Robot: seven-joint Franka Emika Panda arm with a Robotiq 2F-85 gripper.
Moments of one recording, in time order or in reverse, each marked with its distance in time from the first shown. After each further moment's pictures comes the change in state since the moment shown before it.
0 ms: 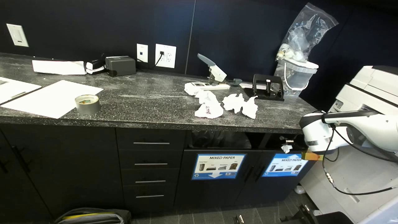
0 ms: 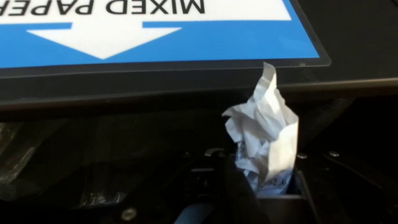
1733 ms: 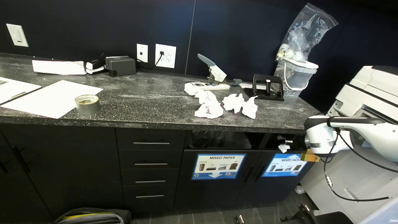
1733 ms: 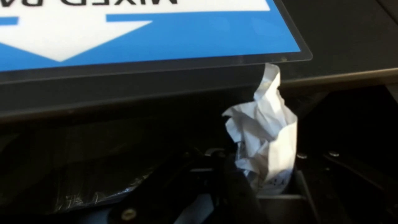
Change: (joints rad) arm -0.087 0.097 0.099 0.042 -0.091 -0.110 -0.015
